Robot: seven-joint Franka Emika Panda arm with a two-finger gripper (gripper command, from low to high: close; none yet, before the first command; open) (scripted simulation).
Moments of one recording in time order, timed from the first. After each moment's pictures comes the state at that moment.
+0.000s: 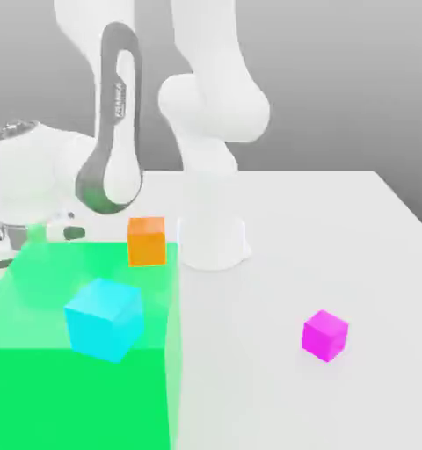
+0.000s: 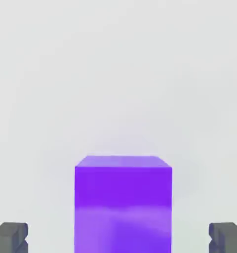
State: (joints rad) arm -0.81 0.21 0.02 -2.75 -0.01 2.96 2.82
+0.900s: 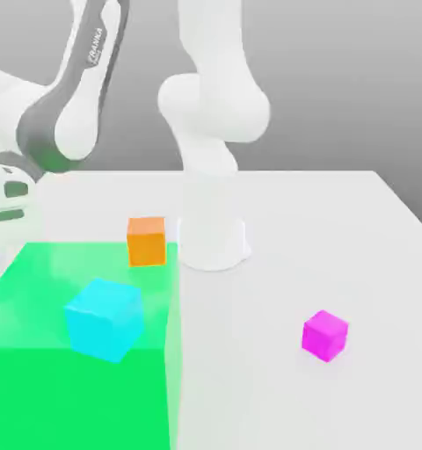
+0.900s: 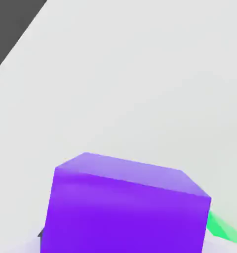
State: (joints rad) arm -0.76 0.00 0.08 -2.41 -0.08 2.51 2.54
